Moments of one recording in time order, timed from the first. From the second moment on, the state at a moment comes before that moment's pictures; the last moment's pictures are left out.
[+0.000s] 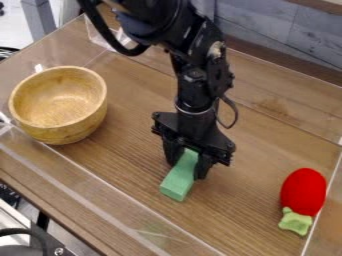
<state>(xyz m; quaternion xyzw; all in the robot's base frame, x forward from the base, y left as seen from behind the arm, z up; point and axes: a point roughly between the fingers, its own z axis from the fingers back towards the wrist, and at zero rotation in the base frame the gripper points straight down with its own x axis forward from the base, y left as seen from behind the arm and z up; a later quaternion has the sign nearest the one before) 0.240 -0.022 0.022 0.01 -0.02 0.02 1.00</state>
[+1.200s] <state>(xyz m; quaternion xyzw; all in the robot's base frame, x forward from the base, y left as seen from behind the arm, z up) 0.248 -0.021 0.019 0.01 -0.02 0.01 1.00</state>
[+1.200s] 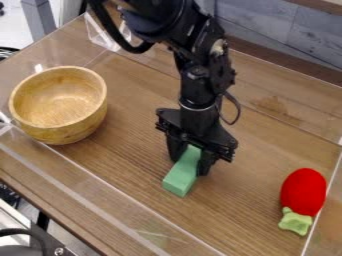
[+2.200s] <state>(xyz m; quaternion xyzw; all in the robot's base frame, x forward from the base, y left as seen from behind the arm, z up) 0.243 -0.010 0.023 0.03 0.00 0.01 1.00</state>
